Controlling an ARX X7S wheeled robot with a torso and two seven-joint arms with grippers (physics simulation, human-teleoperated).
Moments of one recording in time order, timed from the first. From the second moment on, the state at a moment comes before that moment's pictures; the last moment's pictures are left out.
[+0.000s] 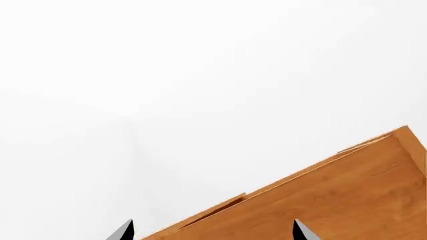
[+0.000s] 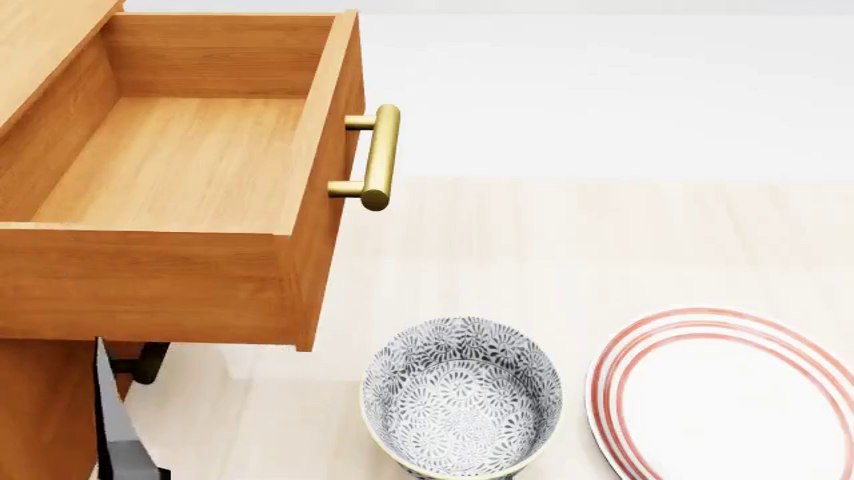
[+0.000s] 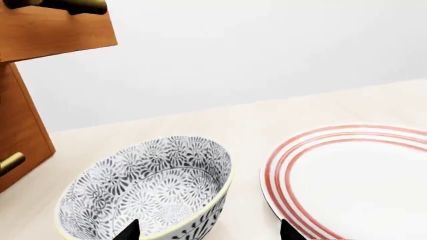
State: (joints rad) left arm -0.68 -0.86 1.36 0.42 -0.12 -0.14 -1.42; right arm 0.05 0.35 -0.43 0.09 0.50 -0.22 0.31
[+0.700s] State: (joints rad) left arm -0.25 -0.95 0.52 0.51 0.05 -0.19 -1.56; right arm 0.03 0.31 -0.05 0.01 0.24 -0.68 0.60
